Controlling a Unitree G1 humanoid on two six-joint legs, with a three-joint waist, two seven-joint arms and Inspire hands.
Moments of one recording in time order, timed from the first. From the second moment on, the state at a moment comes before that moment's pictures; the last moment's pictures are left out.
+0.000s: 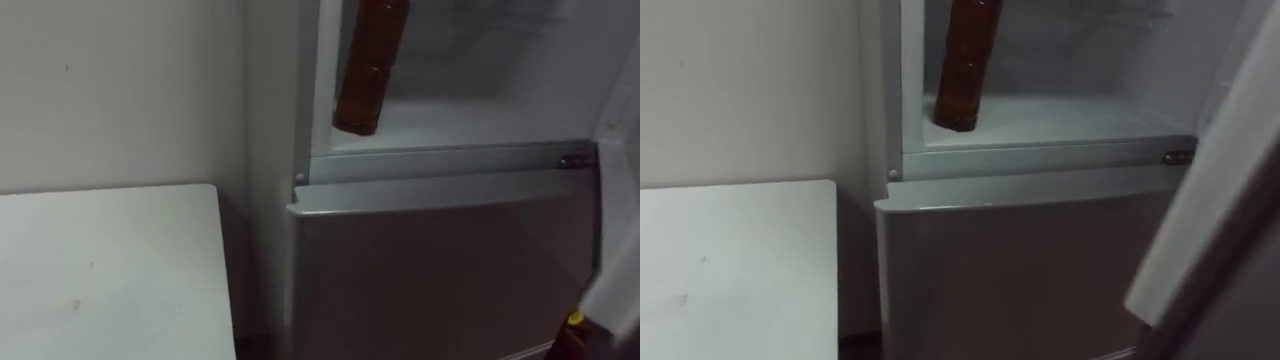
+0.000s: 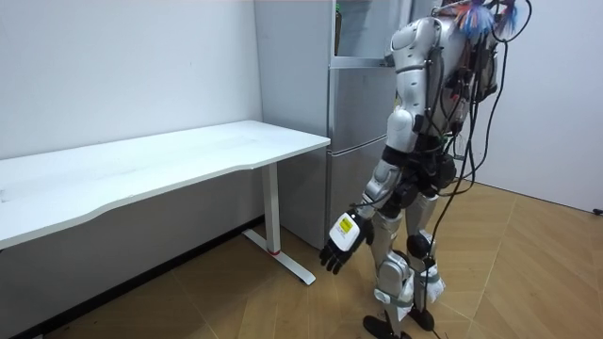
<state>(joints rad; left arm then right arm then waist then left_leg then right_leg) 0.30 0.24 0.18 1.13 0.26 -0.05 0.30 0.07 -0.50 -0.41 -0.45 0.02 -0.10 -0.77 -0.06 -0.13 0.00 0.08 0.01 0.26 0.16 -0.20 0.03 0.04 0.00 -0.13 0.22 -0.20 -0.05</state>
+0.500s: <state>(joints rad) 0.30 0.23 0.11 1.14 0.26 -0.02 0.30 0.04 -0.50 -0.33 -0.45 0.03 -0.14 -0.67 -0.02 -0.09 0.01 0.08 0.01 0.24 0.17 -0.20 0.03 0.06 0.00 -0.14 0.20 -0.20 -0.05</state>
